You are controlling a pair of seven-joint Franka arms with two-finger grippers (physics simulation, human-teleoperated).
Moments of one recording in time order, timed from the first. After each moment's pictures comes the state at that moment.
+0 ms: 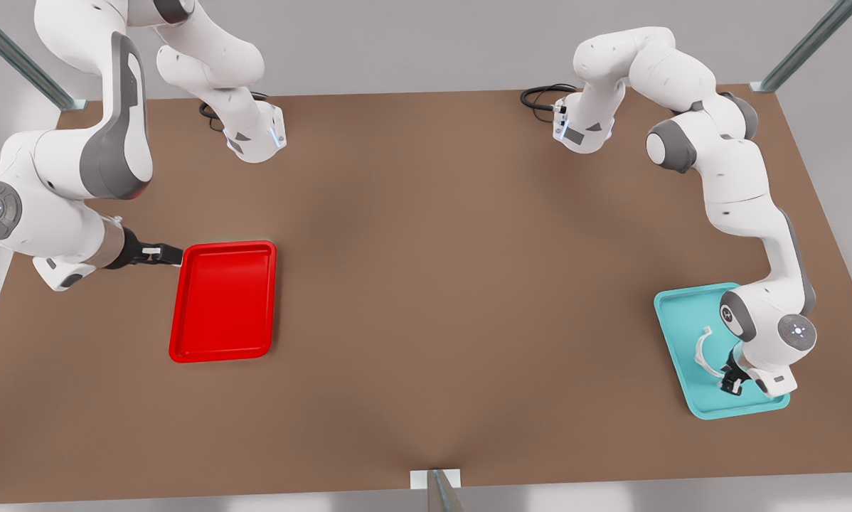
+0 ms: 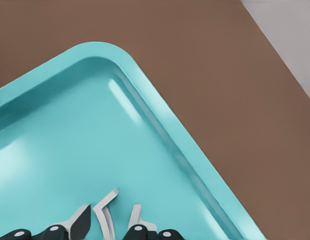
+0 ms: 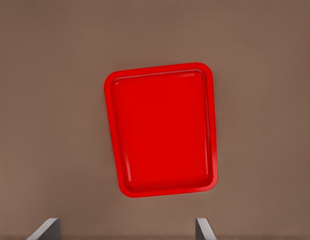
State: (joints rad) left arm 0.20 1.08 0.12 -1.12 -0.02 2.37 -0.80; right arm 0.00 0.15 0.00 -1.54 0.03 1.51 0.07
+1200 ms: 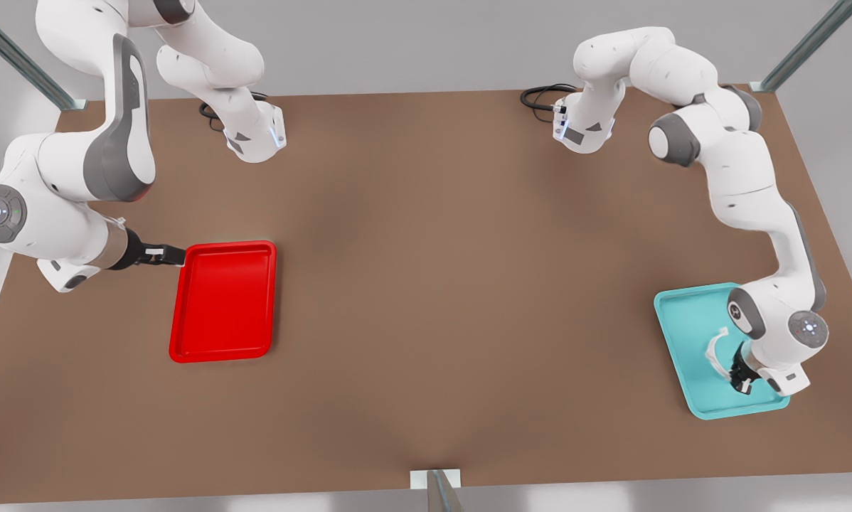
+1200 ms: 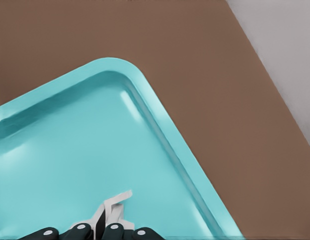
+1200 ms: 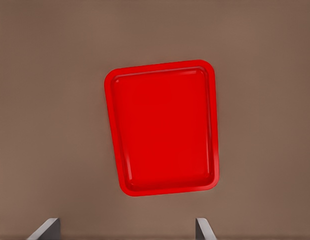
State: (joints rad) left arm 0.20 1.02 0.12 -1.14 -0.02 2.32 -0.87; right arm 0.00 0.16 0.00 -1.54 0.03 1.51 0.07
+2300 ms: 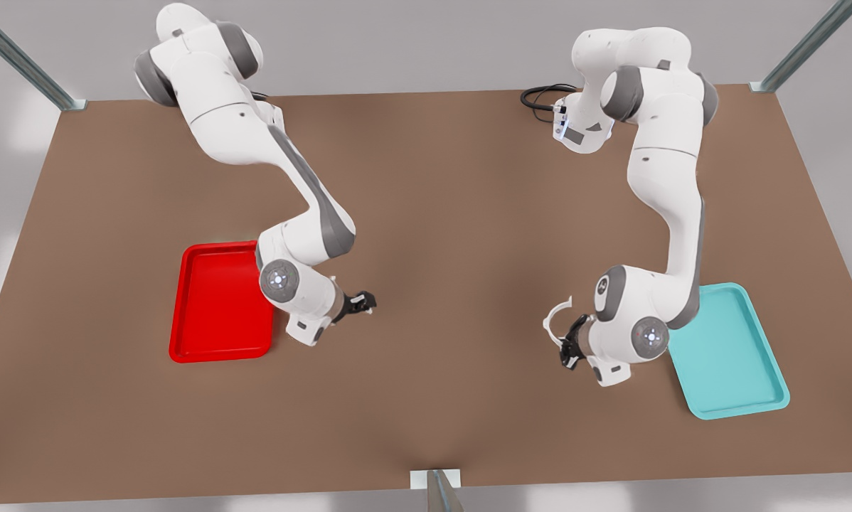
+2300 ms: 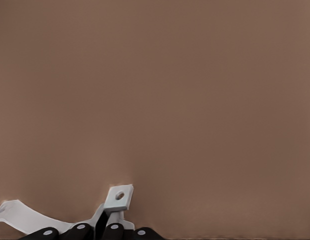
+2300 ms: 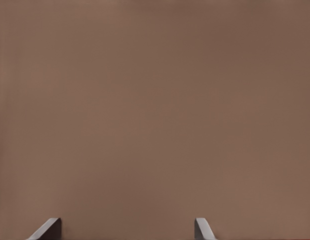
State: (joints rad) left arm -0.16 0.82 -0.13 -1.19 -0.10 1.88 -1.29; right arm 0.45 0.60 0.03 -1.49 0.27 2.16 0.07
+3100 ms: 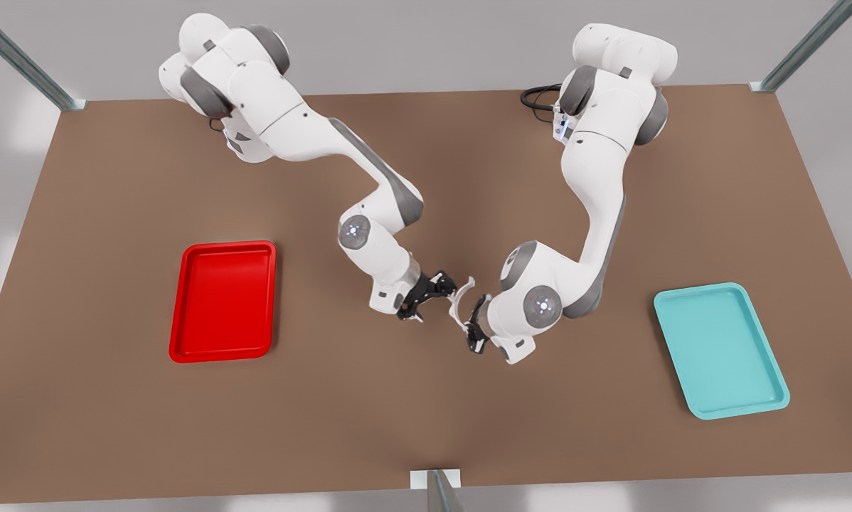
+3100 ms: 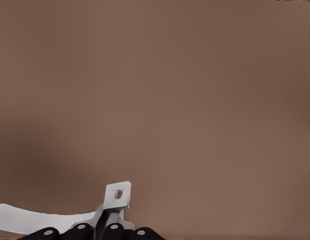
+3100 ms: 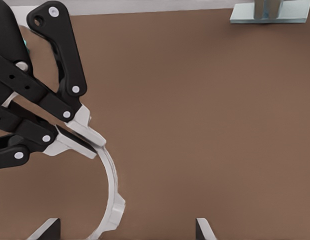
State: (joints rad) left arm -0.41 0.91 -0.14 -0.98 -0.21 1.90 -1.75; right arm 0.63 0.72 0.11 -1.48 0.36 2.68 0.07
